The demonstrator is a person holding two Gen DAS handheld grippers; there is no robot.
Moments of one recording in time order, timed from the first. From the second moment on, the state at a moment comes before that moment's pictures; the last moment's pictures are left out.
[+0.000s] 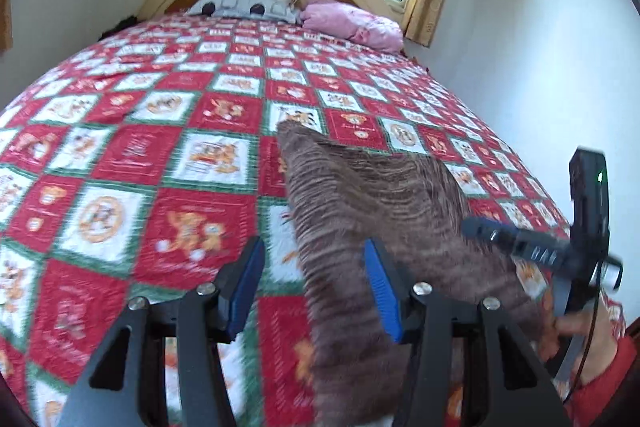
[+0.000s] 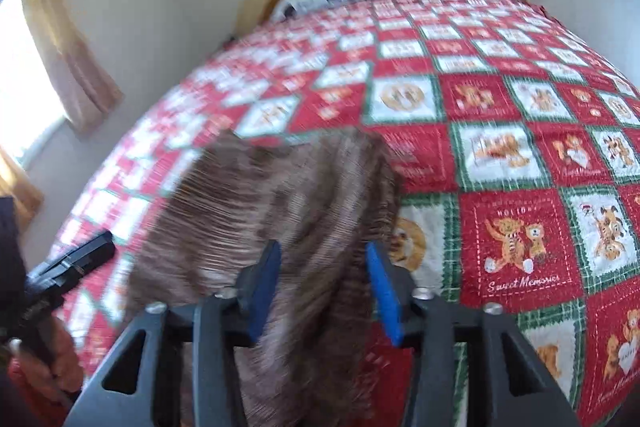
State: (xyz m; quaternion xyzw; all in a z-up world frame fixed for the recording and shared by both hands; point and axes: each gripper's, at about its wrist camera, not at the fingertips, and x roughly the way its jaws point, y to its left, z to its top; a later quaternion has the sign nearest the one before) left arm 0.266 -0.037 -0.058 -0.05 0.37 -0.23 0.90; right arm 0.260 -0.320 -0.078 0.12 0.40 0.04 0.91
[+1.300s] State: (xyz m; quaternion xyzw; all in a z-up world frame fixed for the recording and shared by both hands) left arm 0.333 -0.056 -0.101 -0.11 0.44 -0.13 0.88; right arm 0.261 -0.296 -0.082 0.04 0.38 0.03 0.92
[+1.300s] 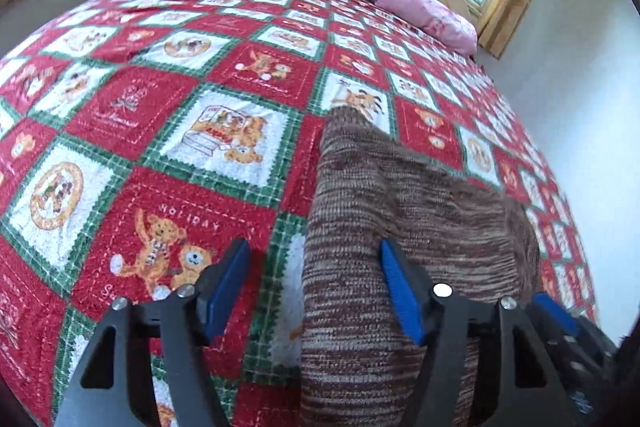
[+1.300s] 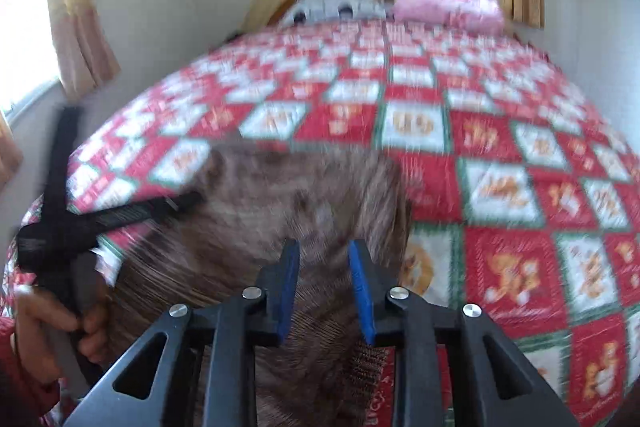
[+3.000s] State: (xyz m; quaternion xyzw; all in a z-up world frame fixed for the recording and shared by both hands) left arm 0.252 -0.003 -0.024 -0.09 0.41 -0.24 0.88; right arm 0.193 -0.256 -0.039 0.20 0.34 0.09 0.92
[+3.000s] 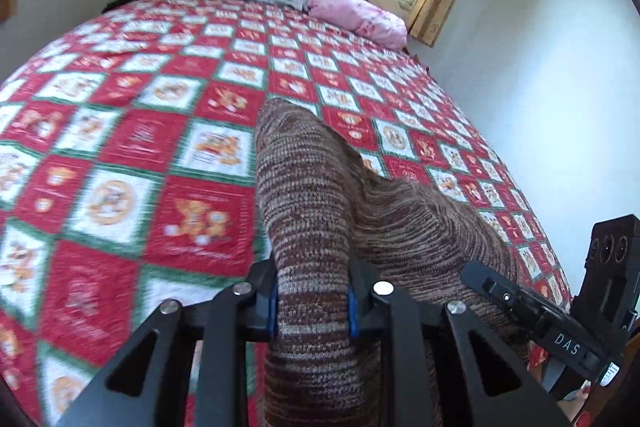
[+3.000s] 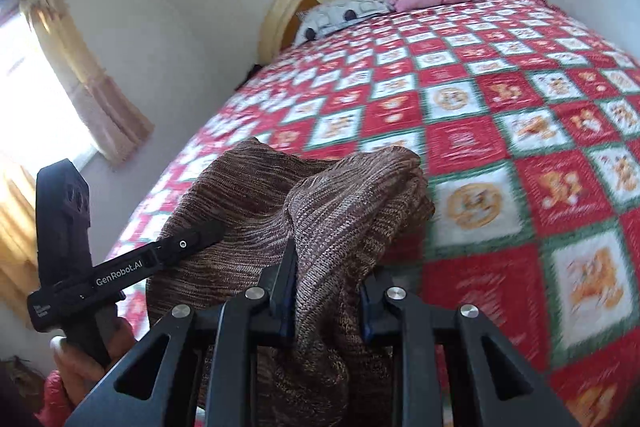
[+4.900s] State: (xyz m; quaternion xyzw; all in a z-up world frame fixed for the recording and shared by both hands) left arm 0.290 0.179 -0.103 -0.17 0.46 -0.15 0.86; right arm 0.248 -0.077 -0.112 0.22 0.44 0.19 0.85
